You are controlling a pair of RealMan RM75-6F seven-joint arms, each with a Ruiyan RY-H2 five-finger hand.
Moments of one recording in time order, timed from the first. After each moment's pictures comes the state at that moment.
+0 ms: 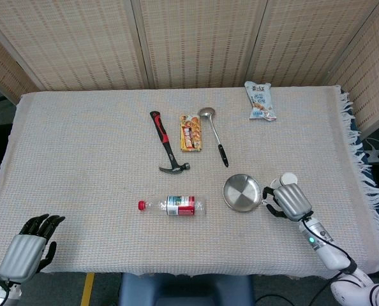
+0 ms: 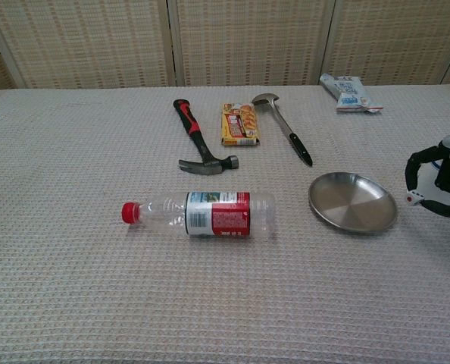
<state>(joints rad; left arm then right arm) -0.05 -1.11 0.07 -1.78 1.65 1.46 0.33 0.45 -1.42 0.03 -1.24 -1.54 1.08 0.10</state>
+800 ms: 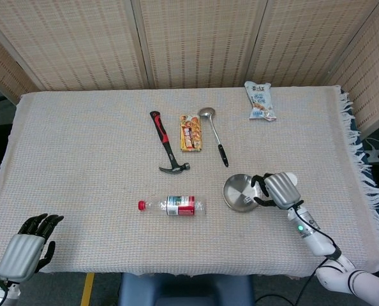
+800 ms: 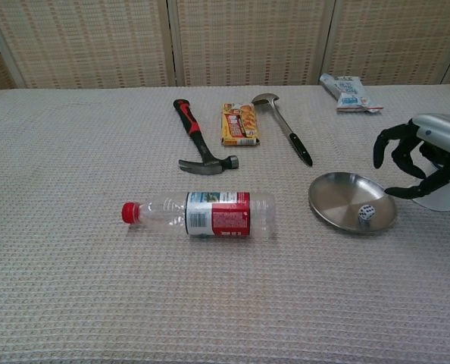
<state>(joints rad) -0.05 -1.11 0.07 -1.78 1.65 1.46 0.32 0.51 -1.56 0.05 -1.03 -1.58 1.17 0.30</state>
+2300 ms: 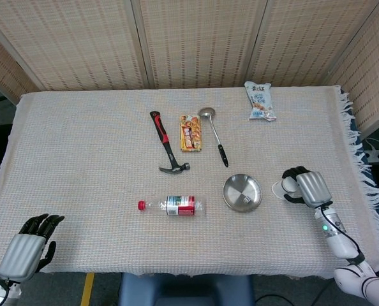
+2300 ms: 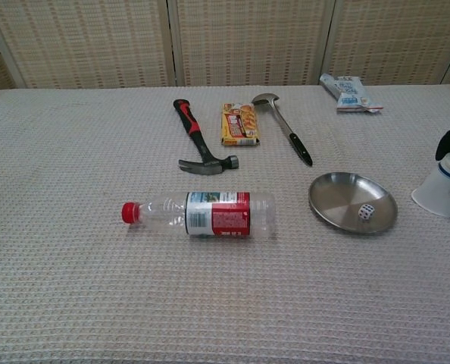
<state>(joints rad) -0.06 -1.11 0.07 -1.78 1.64 1.45 0.33 0.44 -1.59 0.05 -0.80 -1.50 1.18 0.33</state>
